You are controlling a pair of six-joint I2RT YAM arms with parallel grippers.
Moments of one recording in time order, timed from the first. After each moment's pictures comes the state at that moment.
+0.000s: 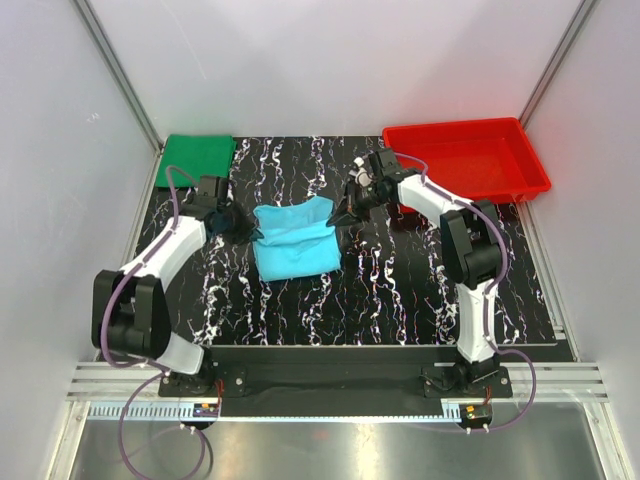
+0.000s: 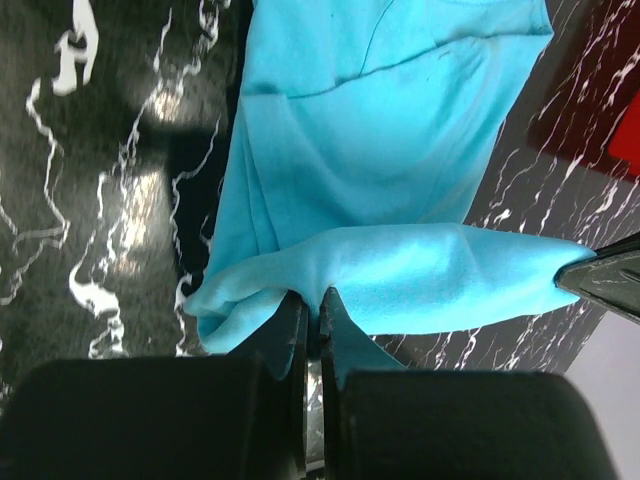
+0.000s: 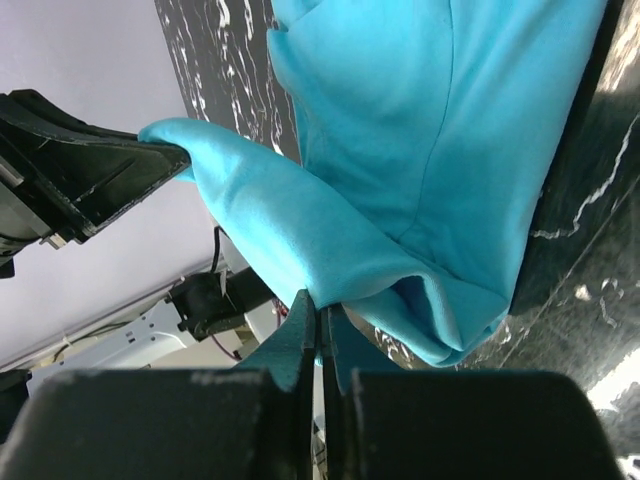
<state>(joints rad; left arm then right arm) -0.16 1.47 1.03 -0.54 0.23 -0.77 0.39 2.10 1.60 -0.50 -0.84 0.66</state>
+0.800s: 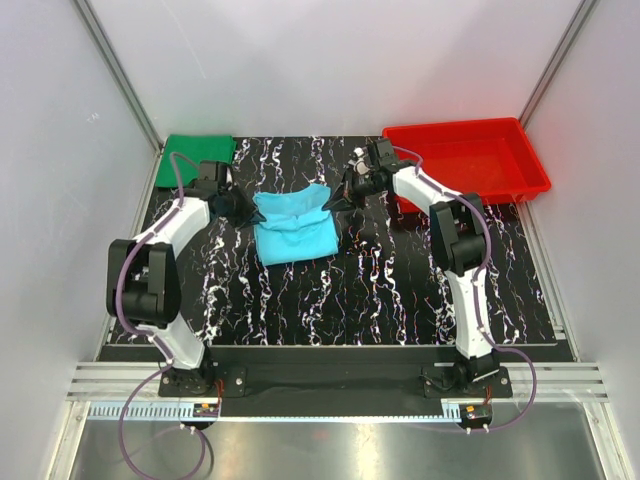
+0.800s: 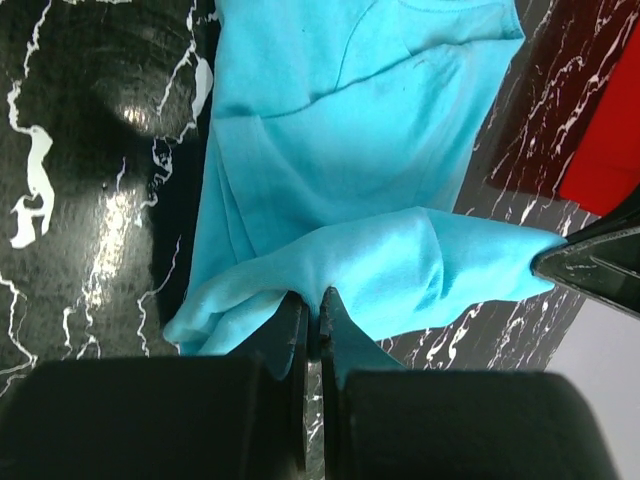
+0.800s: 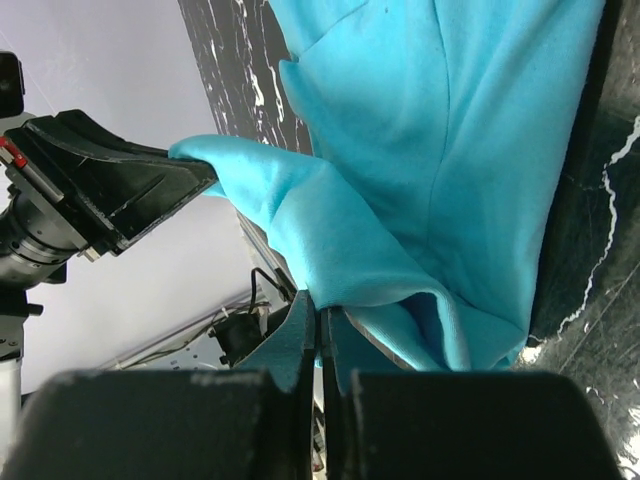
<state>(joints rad) -0.11 1.67 1.18 -0.44 0.32 -0.73 0.36 2.29 1.83 -0.46 -0.88 0.77</state>
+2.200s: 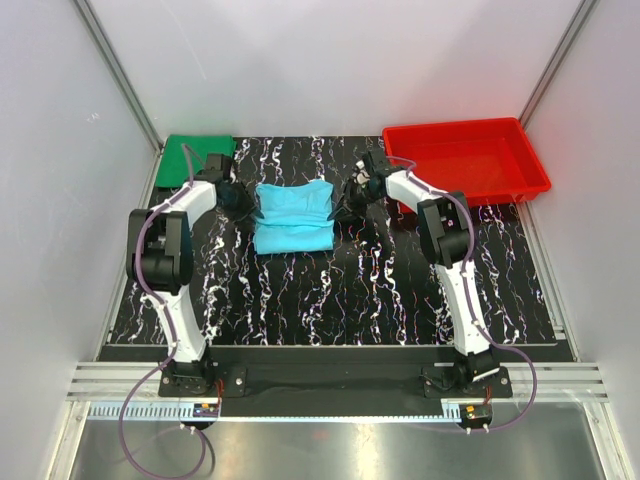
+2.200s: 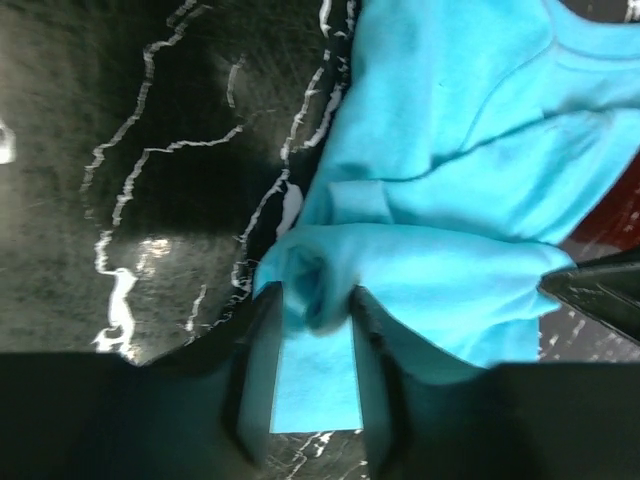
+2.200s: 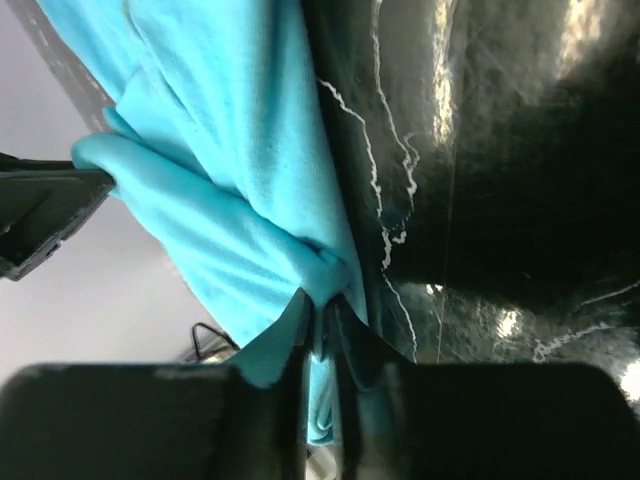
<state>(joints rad) -0.07 1.96 1.39 -0.51 0.26 -0.64 0.35 2.48 1.95 -0.55 -0.71 0.73</state>
